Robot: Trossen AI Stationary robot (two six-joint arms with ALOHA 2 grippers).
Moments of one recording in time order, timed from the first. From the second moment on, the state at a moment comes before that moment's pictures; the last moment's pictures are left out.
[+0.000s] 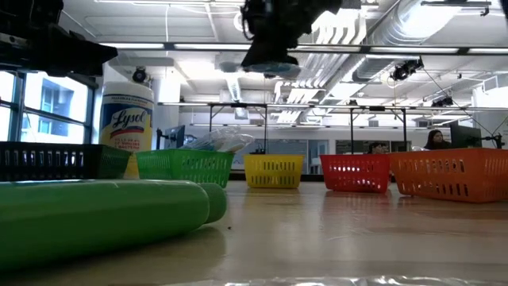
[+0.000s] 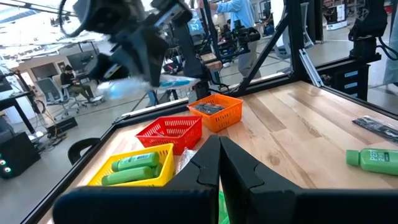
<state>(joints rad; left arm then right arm) -0.22 0.01 0.04 0.05 -0.20 0.26 -0.21 1.76 1.55 -0.59 -0.31 0.29</state>
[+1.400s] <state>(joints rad) -0.22 0.01 0.04 0.06 -0.20 0.27 -0.24 2.27 2.17 -0.91 -0.31 0.24</state>
